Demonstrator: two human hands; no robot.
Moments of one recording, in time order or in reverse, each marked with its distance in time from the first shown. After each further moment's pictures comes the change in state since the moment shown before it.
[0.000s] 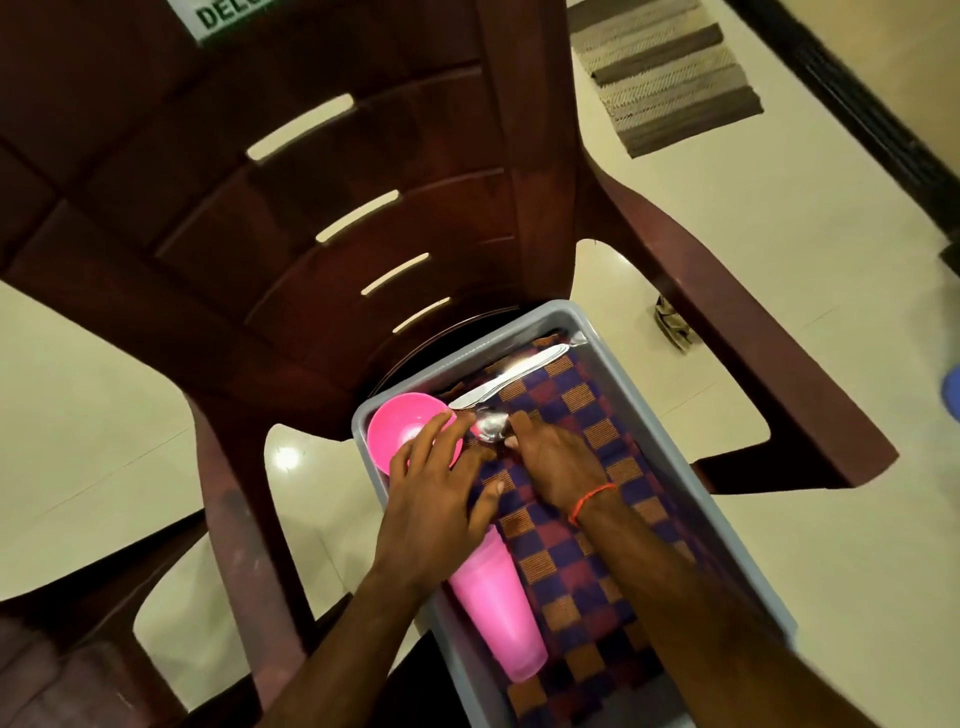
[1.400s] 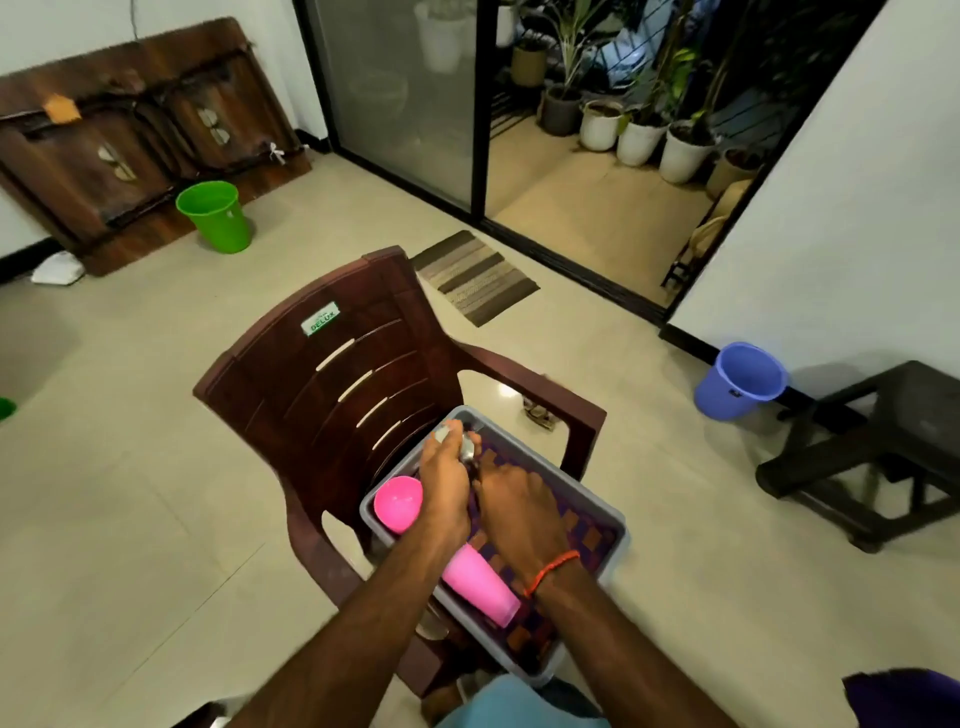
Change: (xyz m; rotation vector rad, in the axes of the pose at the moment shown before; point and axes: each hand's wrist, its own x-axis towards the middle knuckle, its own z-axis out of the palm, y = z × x) left_hand -0.076 0.152 -0.262 -1.680 -0.017 -0.572; right_hand -0.248 -0.289 -0.213 -0.083 0.480 0.402
